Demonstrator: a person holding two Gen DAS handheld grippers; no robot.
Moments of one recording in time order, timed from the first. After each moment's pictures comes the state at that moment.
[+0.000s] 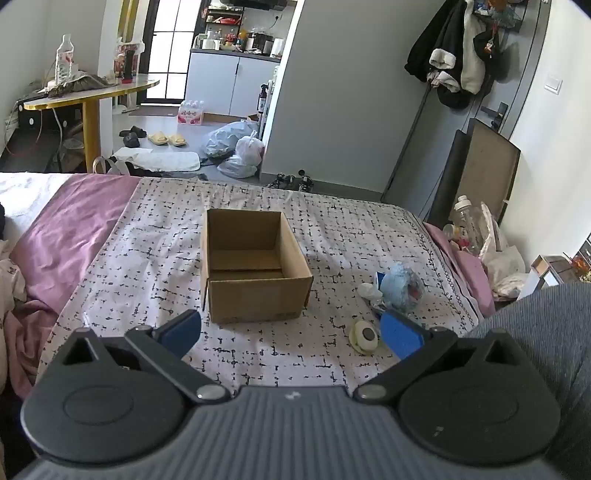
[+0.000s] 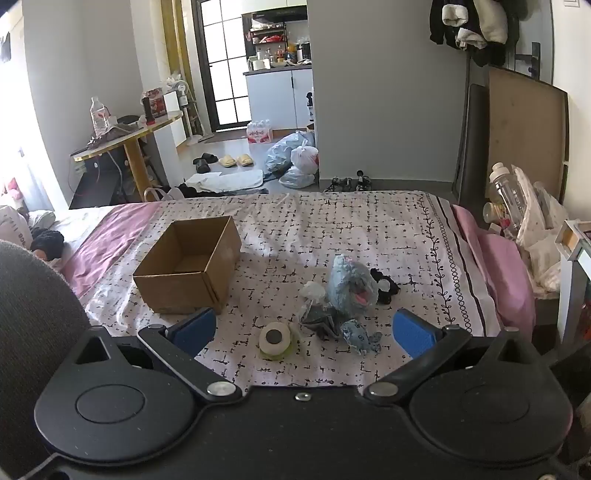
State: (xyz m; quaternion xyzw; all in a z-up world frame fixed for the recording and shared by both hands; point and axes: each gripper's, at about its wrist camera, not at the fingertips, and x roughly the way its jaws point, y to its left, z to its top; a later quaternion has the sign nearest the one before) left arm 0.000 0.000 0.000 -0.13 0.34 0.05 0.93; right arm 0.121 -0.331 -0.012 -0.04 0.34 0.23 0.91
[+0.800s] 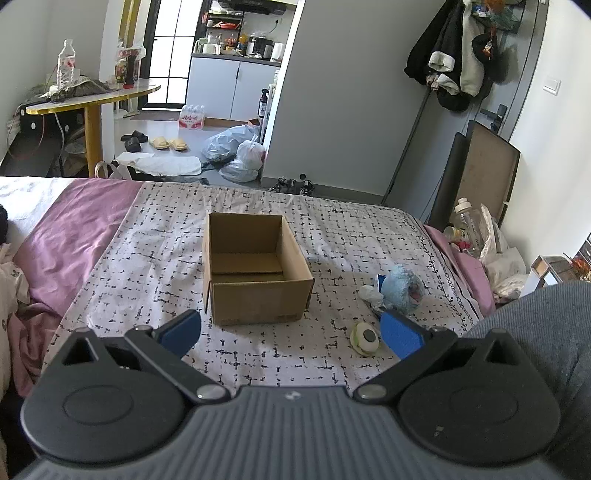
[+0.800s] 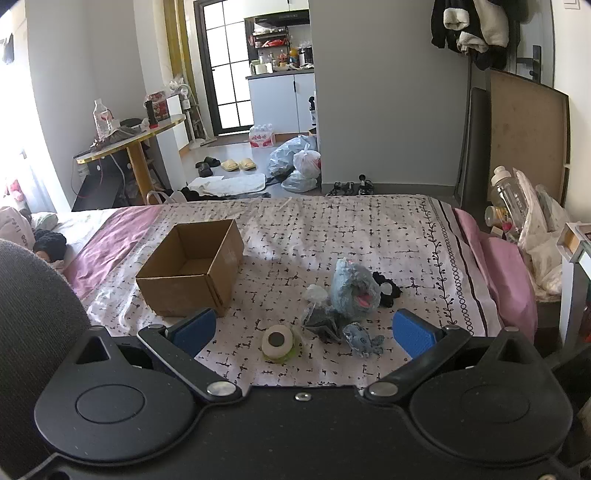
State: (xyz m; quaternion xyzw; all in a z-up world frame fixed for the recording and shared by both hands) left arm -0.003 -0.003 0.007 -0.13 0.33 0.05 0.93; right arm 0.119 -0.331 -0.012 -0.04 0.33 0.24 0.91
